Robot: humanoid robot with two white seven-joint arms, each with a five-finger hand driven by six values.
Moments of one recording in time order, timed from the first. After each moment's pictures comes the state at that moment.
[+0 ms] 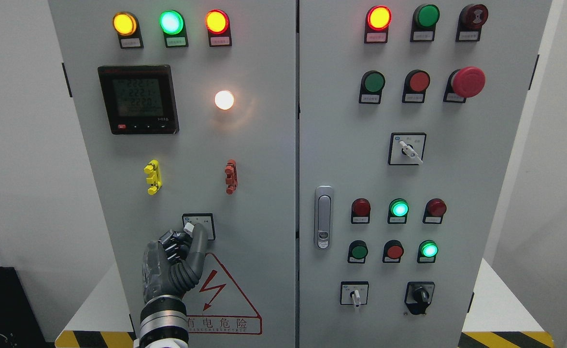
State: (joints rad) left arm -0.43 -0.15 -0.09 -1.92 -0.21 0.64 0.34; right arm 0.09 0.12 0.08 -0.13 0.00 0.02 -0.08
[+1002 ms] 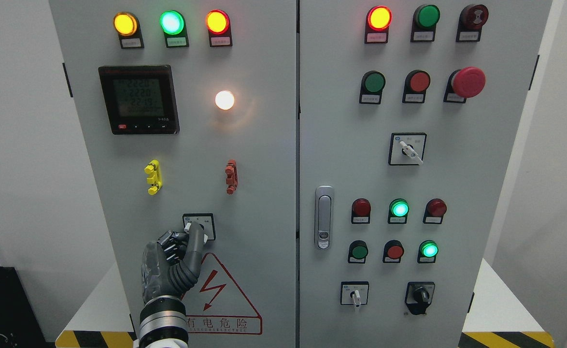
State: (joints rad) left arm -0.42 -0.15 -0.09 -1.91 -0.21 0.64 0.35; right arm 0.09 0.12 0.08 -0.13 0.00 0.02 -0.08
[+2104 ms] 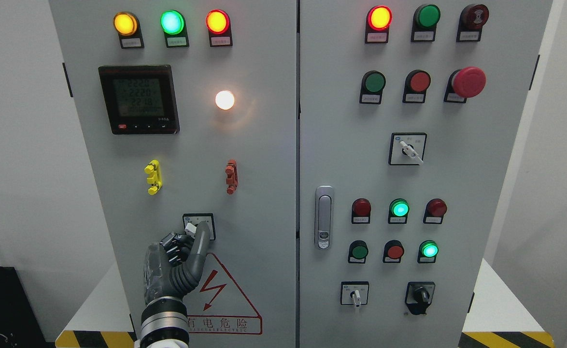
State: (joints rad) left arm -0.42 -0.15 -0.09 -1.91 -0.21 0.64 0.35; right arm 0.09 0.12 0.08 -0.13 0.00 0.02 -0.08
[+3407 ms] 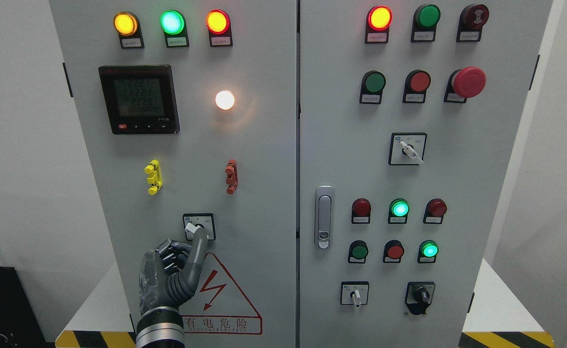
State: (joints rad) left arm -0.35 -0.15 -0.09 -1.96 -0.21 0.62 0.33; right arm 0.09 0.12 0.08 -0.13 0.00 0.02 -0.08
